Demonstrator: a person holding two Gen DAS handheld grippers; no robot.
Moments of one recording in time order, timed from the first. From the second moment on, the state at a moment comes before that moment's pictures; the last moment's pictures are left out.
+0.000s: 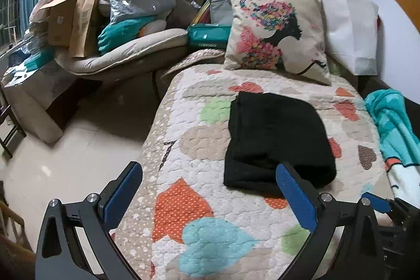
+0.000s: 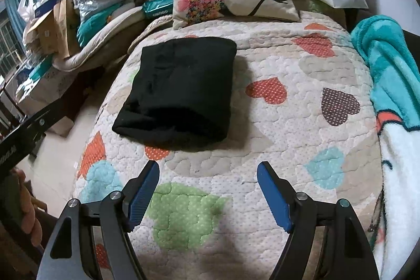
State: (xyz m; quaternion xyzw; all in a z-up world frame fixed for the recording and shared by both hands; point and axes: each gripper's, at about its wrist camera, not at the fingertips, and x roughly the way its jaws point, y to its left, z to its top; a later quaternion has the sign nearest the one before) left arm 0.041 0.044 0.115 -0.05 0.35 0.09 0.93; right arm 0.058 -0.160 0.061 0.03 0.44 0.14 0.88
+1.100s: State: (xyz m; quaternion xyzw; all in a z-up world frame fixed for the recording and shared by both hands) left arm 0.051 0.040 0.098 -0.07 0.40 0.05 0.91; right arm 0.058 -0.157 0.055 0.03 0.45 0.14 0.88
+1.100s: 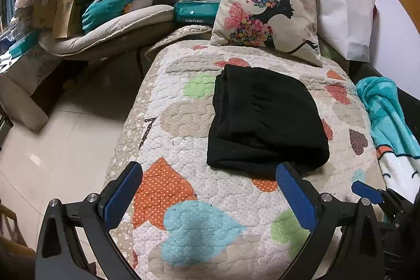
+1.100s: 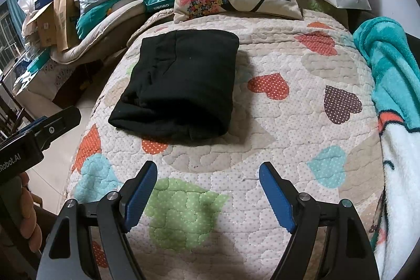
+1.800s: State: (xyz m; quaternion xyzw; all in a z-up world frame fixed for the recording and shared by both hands) left arm 0.042 0.049 0.116 -0.08 0.34 0.04 0.94; right arm 0.057 -0.155 0.054 0.02 0.44 0.14 0.88
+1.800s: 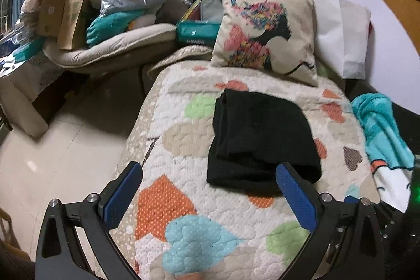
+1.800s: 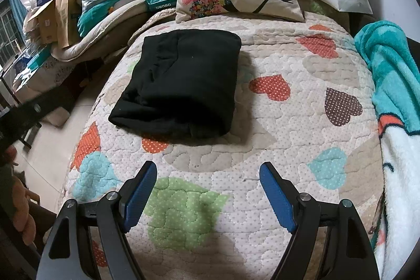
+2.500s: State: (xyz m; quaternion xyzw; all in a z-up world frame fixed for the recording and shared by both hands) left arm 0.052 0.028 0.081 -0.04 0.42 0.03 0.91; right arm 0.053 -0.180 0.055 0.02 0.46 0.10 0.88
